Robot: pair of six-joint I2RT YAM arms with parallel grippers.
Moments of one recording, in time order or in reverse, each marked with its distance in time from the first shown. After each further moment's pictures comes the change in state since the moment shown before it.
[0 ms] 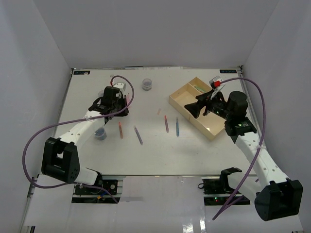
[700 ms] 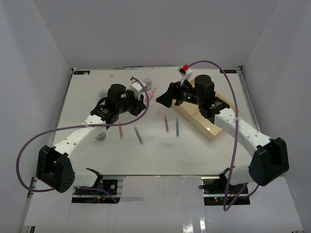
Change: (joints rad) left arm -0.172 -0.108 0.042 0.150 0.298 0.355; right arm 0.324 0.391 0.343 -0.031 0.108 0.310
